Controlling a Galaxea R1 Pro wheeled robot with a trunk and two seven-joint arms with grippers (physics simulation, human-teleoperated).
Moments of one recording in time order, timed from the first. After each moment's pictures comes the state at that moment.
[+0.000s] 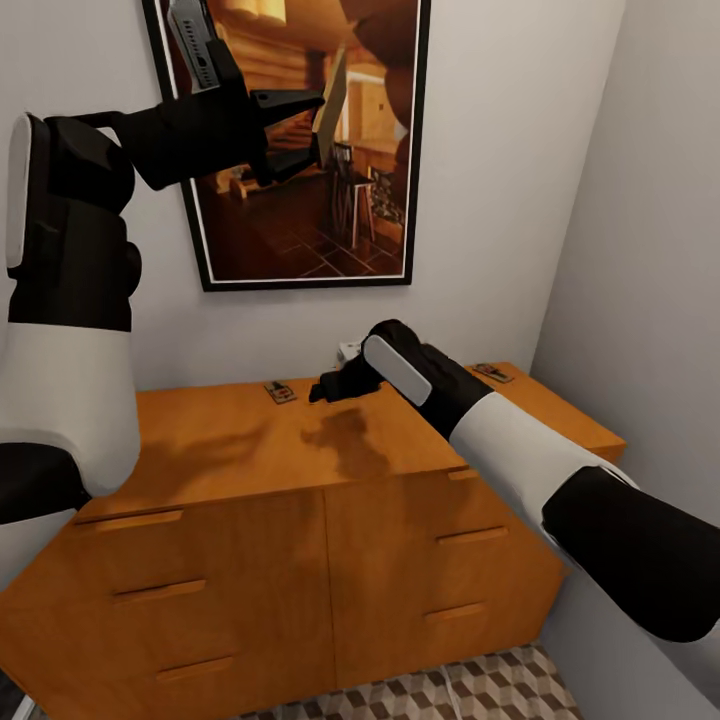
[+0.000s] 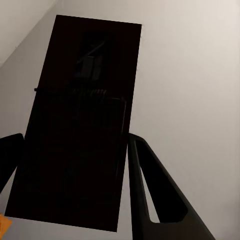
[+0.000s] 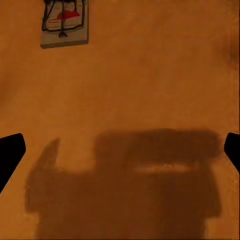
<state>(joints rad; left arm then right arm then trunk) -1.55 0.05 -0.07 -1.25 2.10 1.01 0.56 -1.39 0.17 0.78 -0.71 -1.02 1.01 -0.27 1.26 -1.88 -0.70</state>
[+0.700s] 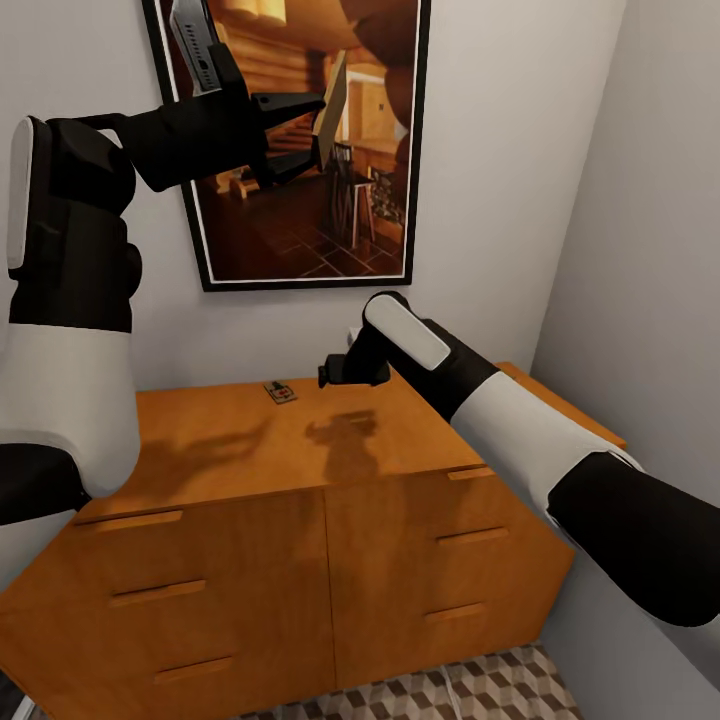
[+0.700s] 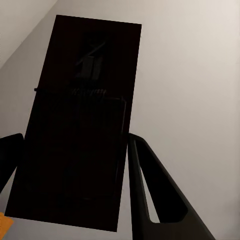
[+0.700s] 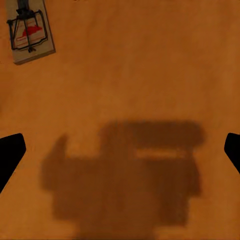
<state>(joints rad) -1.55 0.05 -0.08 -1.25 2.10 1.01 0.56 -1.45 0.17 0.78 -0.79 -1.61 1.00 -0.94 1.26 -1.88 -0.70</state>
